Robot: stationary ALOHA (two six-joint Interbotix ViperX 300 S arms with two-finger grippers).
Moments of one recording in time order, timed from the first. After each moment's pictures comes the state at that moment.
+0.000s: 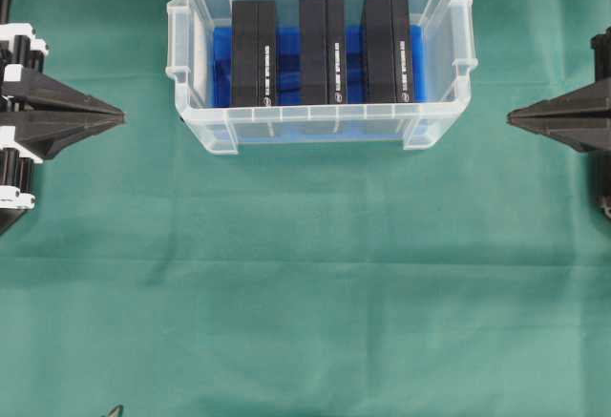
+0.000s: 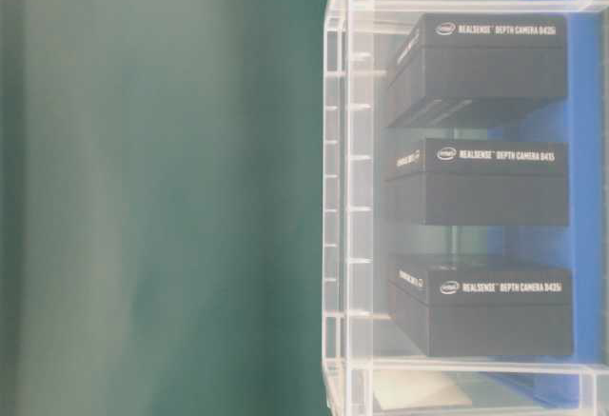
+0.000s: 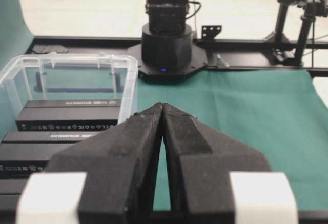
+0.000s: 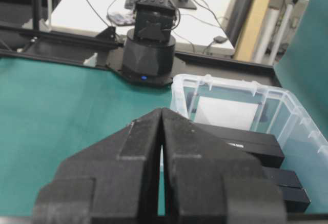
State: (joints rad) left arm 0.00 -0.96 1.17 0.00 -0.29 0.00; right arm 0.00 -0.96 1.17 0.00 -0.29 0.00
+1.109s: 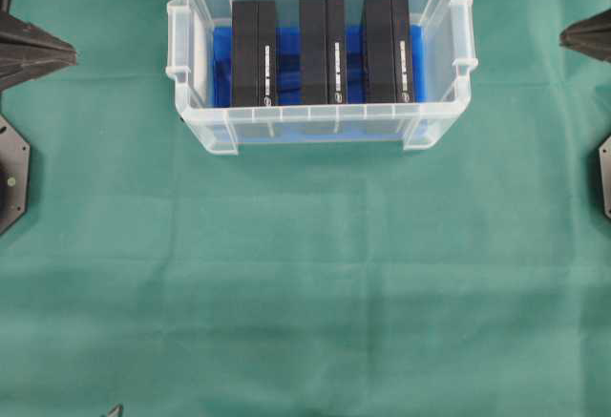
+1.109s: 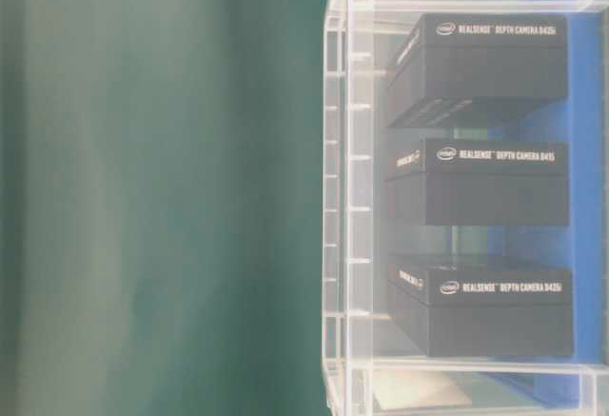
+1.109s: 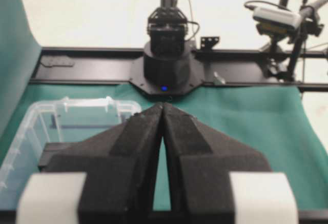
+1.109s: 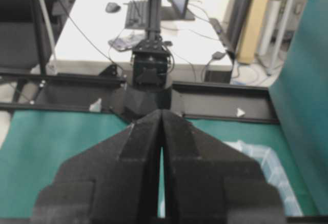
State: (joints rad) left arm 0.01 -0.91 0.61 0.02 0.33 -0.02; right arm -0.01 -0.87 0.56 0.00 0.30 0.08
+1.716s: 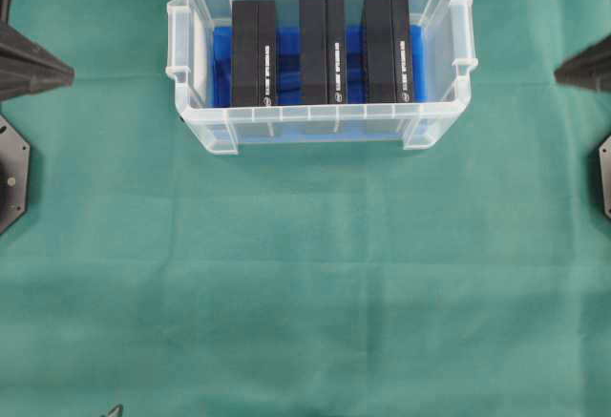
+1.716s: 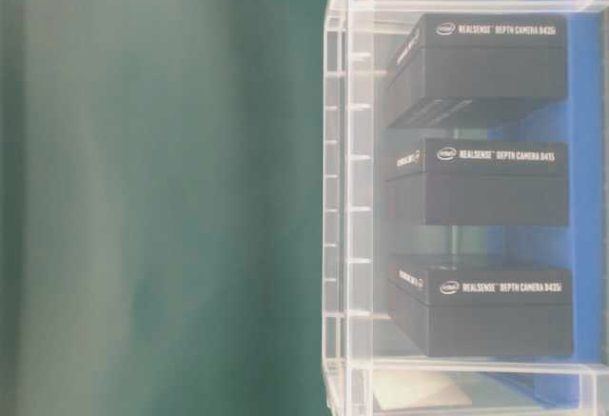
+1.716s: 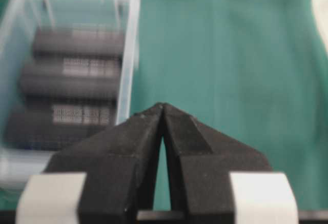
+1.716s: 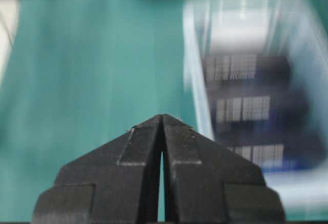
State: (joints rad) left arm 0.01 -0.83 0.47 0.03 0.88 -0.12; right arm -0.01 -0.81 0.45 0.00 0.98 0.25
